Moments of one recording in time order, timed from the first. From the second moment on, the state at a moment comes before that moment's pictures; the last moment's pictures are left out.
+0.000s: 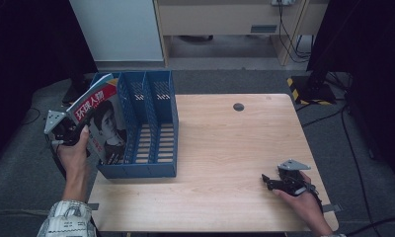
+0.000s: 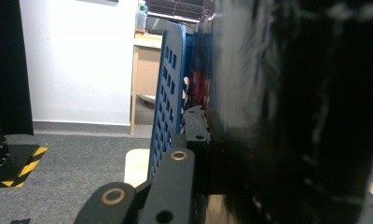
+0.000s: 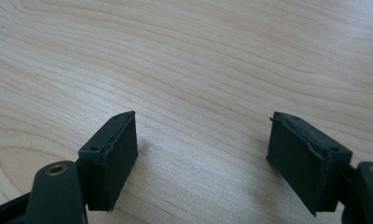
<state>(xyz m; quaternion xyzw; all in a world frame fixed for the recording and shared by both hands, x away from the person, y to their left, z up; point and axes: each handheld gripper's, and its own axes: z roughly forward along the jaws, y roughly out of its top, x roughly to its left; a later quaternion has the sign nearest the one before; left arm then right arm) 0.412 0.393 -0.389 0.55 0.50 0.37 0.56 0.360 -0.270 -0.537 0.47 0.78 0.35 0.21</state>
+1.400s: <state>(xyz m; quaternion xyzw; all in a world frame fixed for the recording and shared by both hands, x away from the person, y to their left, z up) 0.414 0.395 -0.397 0.57 0.54 0.34 0.52 0.360 -0.270 -0.537 0.47 0.78 0.35 0.21</state>
